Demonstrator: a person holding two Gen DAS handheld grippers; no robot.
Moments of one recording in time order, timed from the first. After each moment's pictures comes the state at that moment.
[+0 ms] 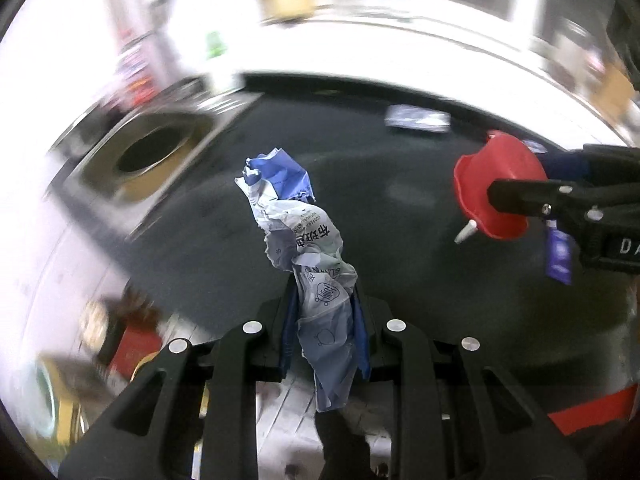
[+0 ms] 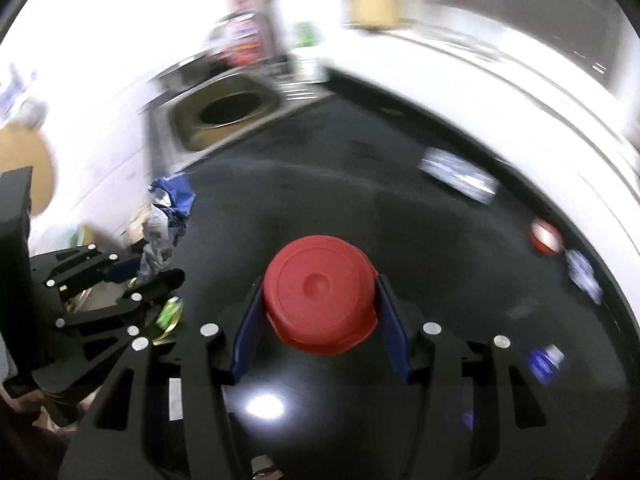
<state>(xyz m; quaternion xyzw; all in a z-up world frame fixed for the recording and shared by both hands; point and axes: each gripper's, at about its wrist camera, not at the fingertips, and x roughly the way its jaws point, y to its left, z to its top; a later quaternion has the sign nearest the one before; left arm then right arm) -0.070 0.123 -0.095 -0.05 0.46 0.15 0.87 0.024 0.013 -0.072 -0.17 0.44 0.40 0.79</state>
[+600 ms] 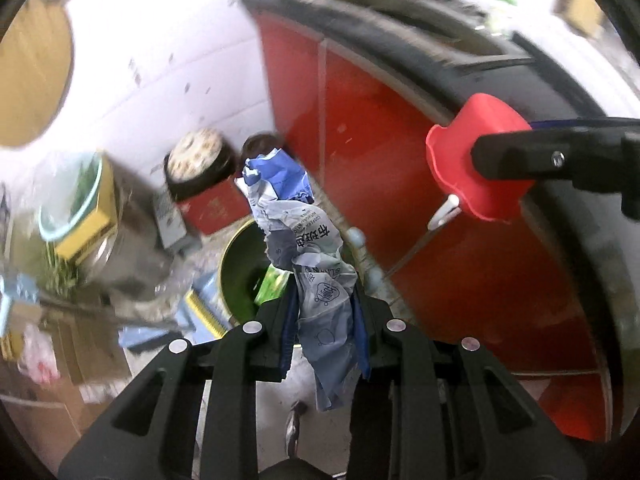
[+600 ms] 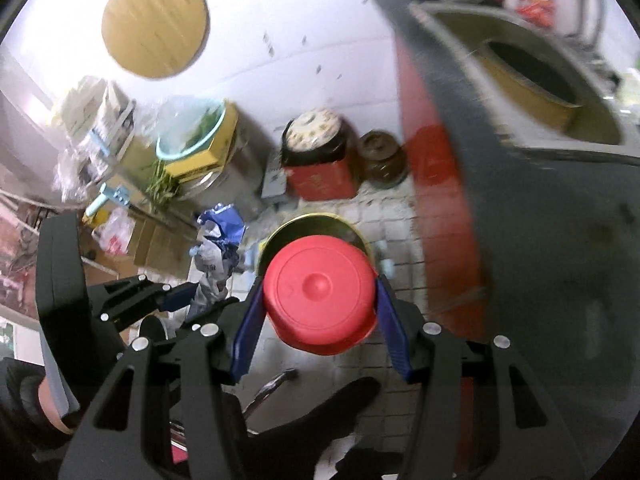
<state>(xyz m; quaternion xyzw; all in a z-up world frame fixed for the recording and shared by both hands) -0.299 0.325 -0.215 -0.24 0.48 0.38 0.75 -0.160 0.348 -0.190 -0.29 0.48 0.62 0.55</state>
